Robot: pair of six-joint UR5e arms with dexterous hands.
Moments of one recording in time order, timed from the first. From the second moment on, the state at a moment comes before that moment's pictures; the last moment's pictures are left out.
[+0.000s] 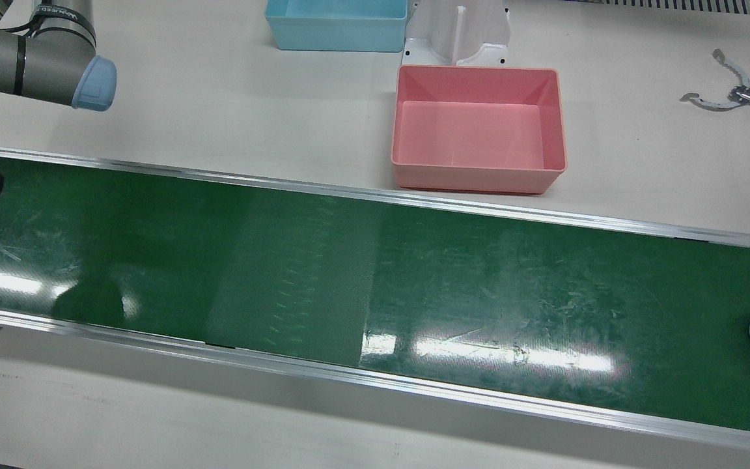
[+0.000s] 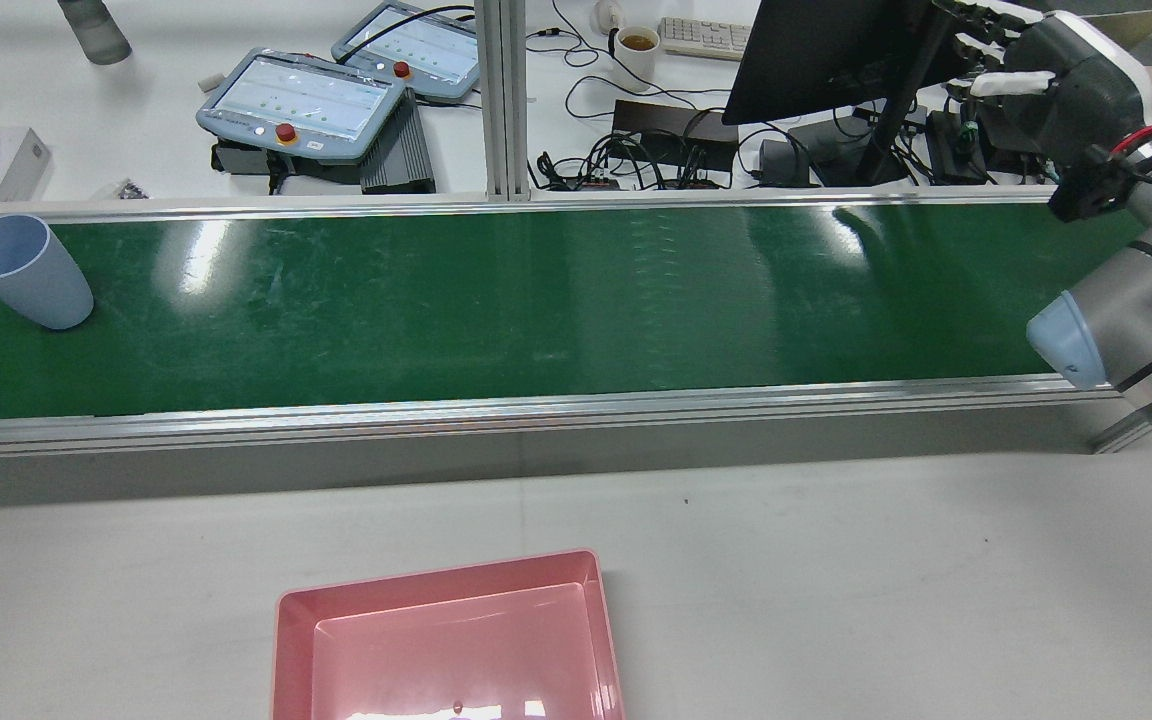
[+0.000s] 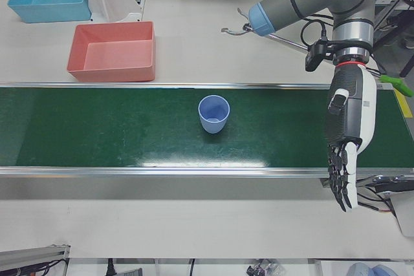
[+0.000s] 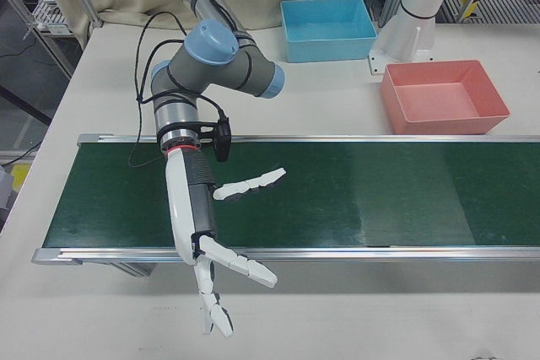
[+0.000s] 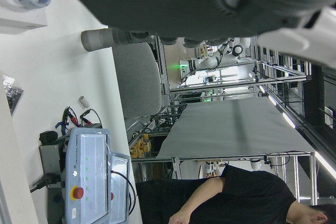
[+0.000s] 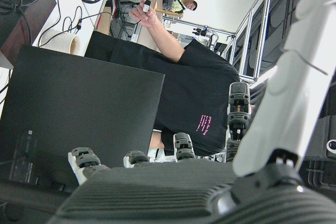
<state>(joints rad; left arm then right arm) -1.47 -1.87 -1.68 0.45 1.75 0.12 1.25 -1.20 1.54 -3.29 -1.43 -0.25</state>
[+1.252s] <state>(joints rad) -1.47 -1.87 -1.68 0.45 1.74 0.12 1.25 -1.20 1.54 -3.29 -1.43 -0.25</state>
